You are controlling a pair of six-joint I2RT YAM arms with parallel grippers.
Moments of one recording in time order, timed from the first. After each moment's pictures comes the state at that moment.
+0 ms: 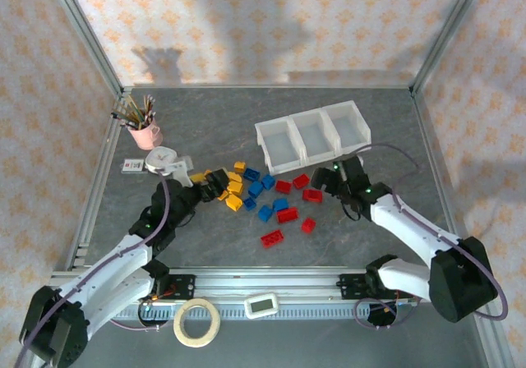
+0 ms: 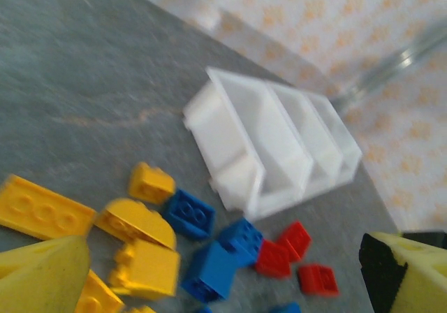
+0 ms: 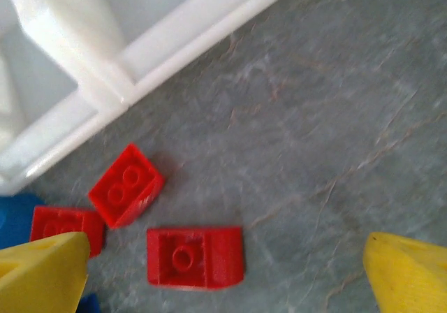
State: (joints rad) left arm -0.47 0.80 0.31 0.20 -0.02 -0.72; right arm 0.45 1.14 0.63 -0.40 0.14 0.72
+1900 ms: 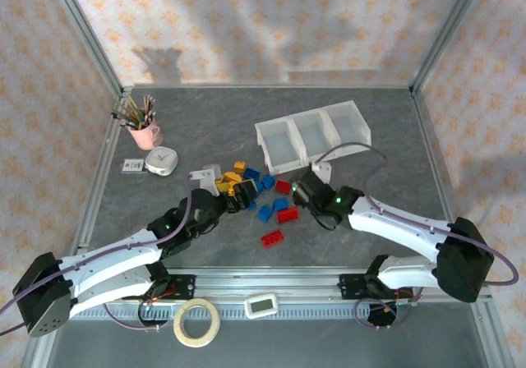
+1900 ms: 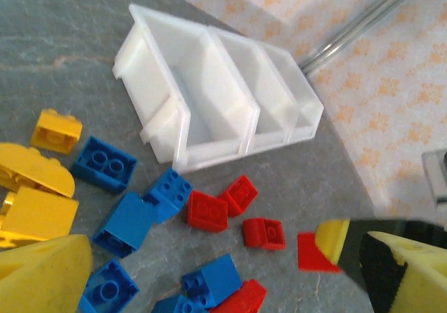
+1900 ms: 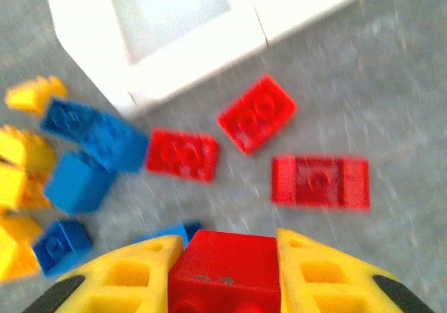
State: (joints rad) left arm -0.82 0.91 0.42 0.17 -0.29 -0.82; right arm 0.85 1.25 0.82 -0.50 0.40 0.91
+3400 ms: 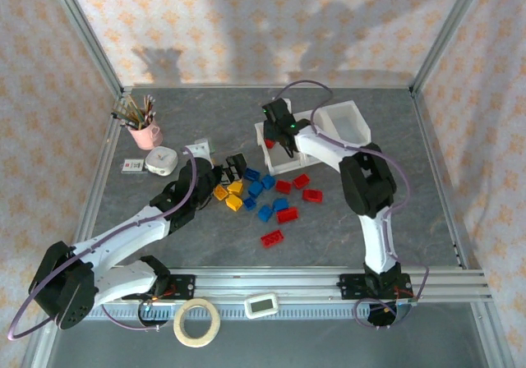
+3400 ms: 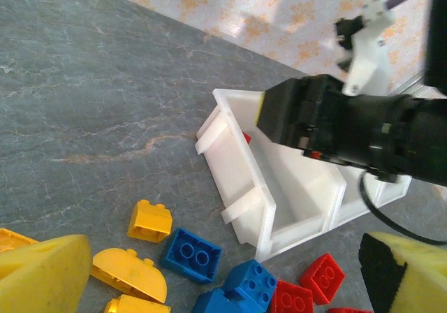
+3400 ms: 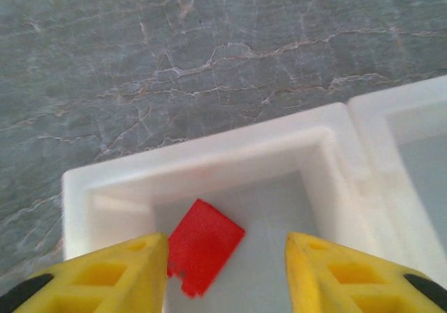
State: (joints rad) left arm -0.58 1.09 0.60 0.10 -0.26 -0.66; right arm 0.59 2.05 1.59 -0.35 0.26 0.44
